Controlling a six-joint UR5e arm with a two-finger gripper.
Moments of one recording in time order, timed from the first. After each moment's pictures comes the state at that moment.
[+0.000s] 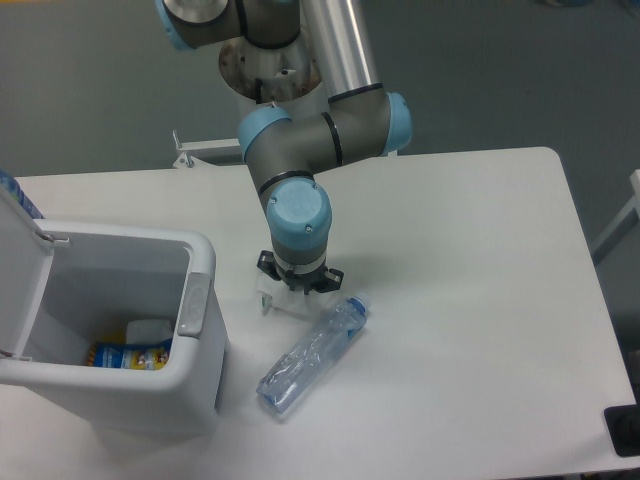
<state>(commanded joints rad) 2.32 -1.95 -1.81 -1.06 1.59 0.62</state>
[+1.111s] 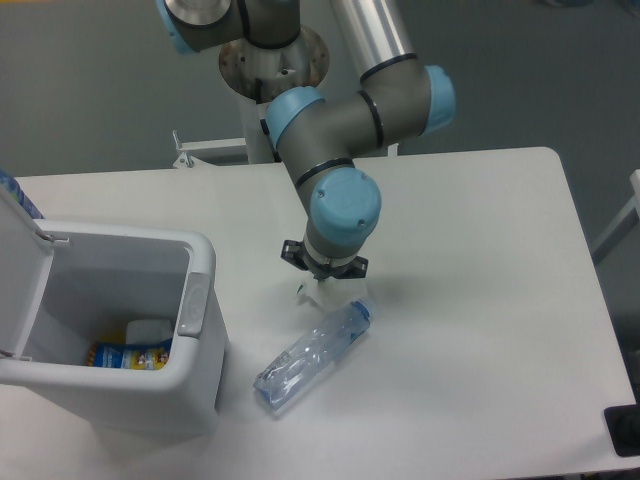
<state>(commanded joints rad) 2.43 -1.92 -1.59 -1.40 1.52 0.65</state>
